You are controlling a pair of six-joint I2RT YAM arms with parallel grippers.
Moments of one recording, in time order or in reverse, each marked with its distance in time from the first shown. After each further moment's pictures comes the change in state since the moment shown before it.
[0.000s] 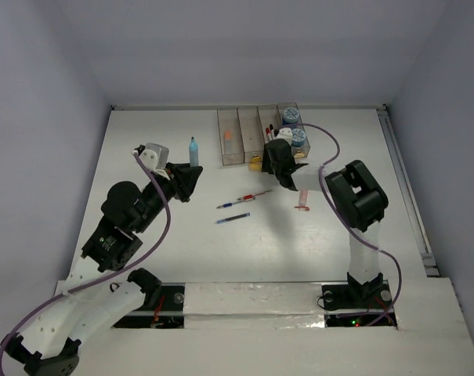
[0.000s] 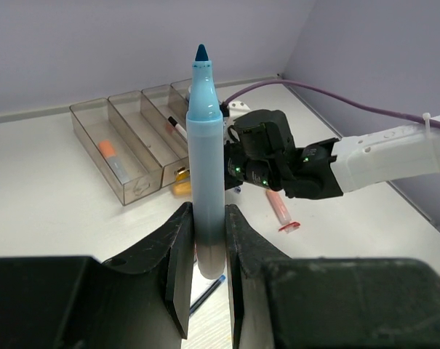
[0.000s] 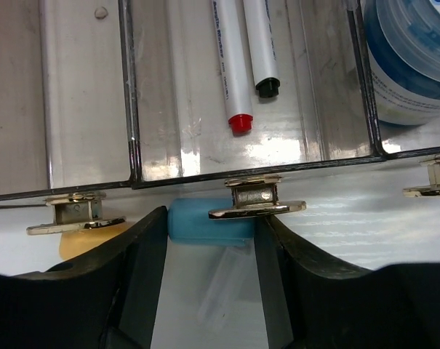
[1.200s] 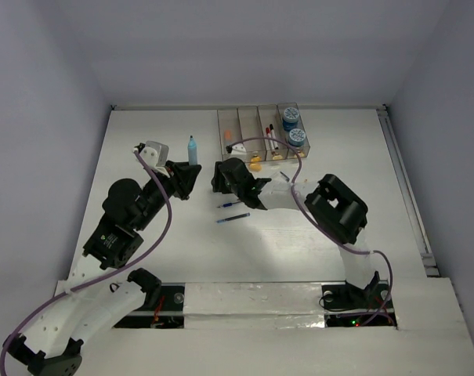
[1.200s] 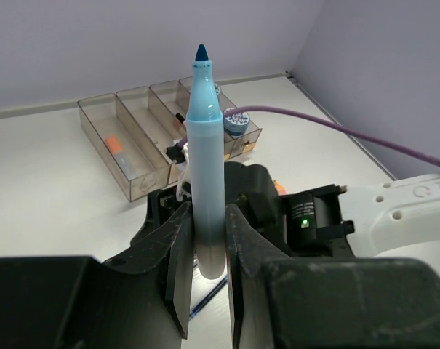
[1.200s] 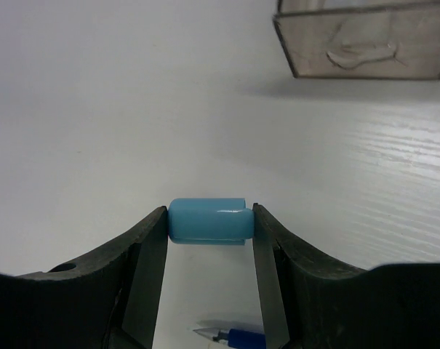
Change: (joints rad) left arm 0.035 0.017 0.000 0.000 0.015 0.000; right arm 0.348 0.005 0.121 -0.031 -0.053 0.219
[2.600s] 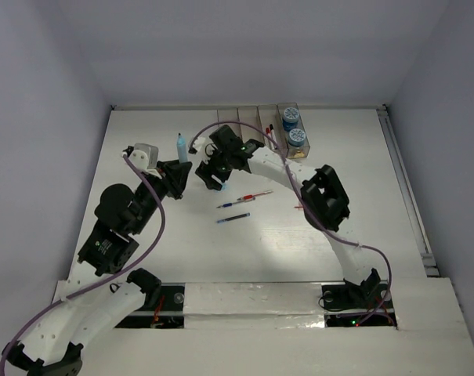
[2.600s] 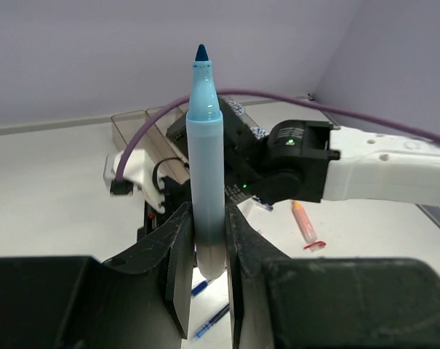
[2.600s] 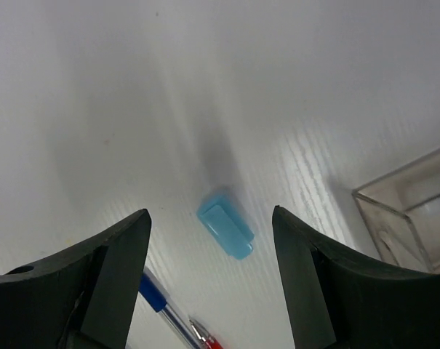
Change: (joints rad) left arm 0.011 -0.041 0.000 0.000 -0.073 0.022; right arm -0.090 0.198 0.620 -0.715 -0.613 -0.912
